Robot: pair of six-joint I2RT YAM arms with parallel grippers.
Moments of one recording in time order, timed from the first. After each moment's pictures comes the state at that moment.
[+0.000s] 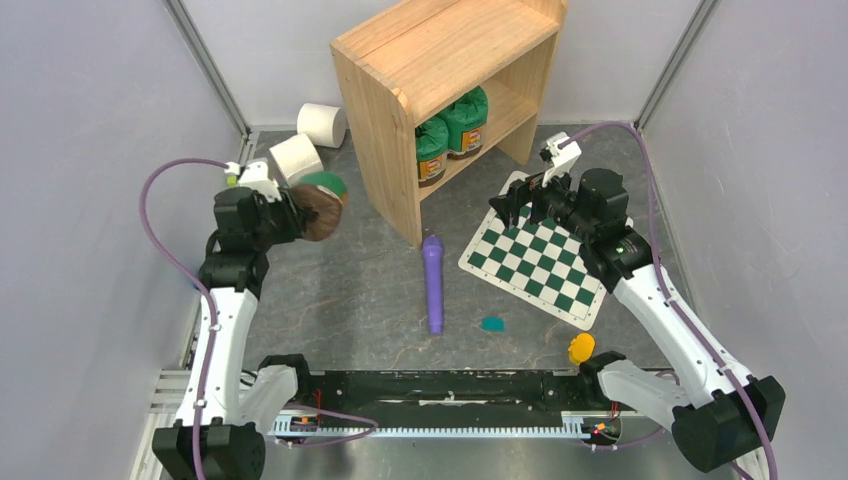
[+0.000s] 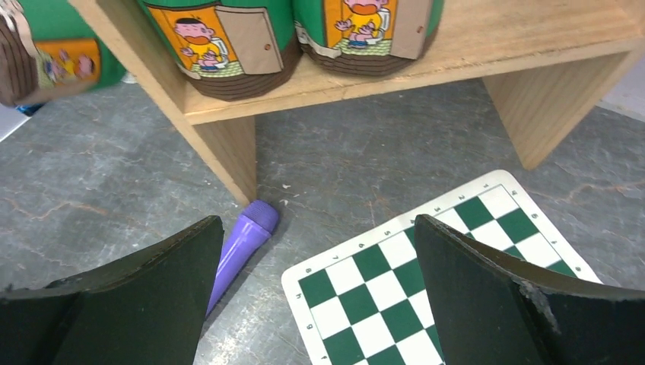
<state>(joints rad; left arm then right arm) 0.09 0.91 0.93 -0.48 0.08 -0.16 0.36 1.03 0.94 -0.12 -0.26 0.03</state>
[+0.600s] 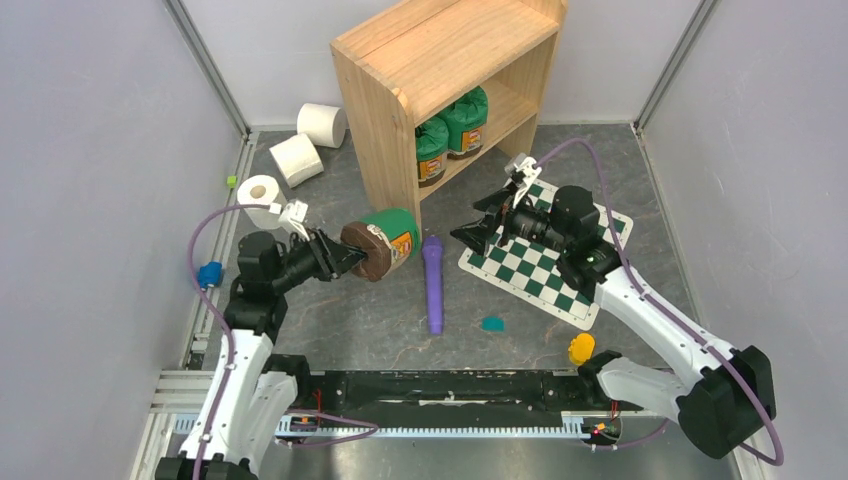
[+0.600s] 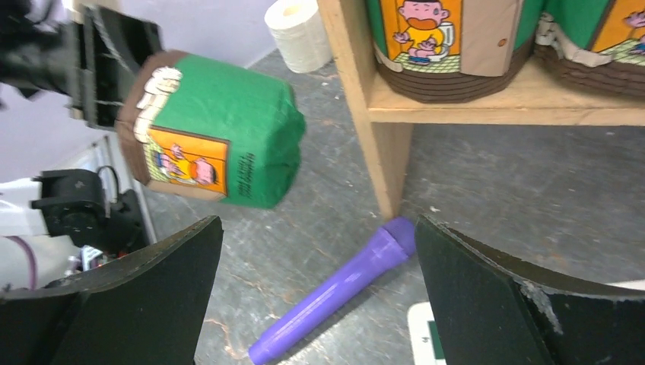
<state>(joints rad) -0.04 0.65 0.58 -0.26 0.68 -0.51 0.50 1.08 0.82 0.15 -0.52 0.18</state>
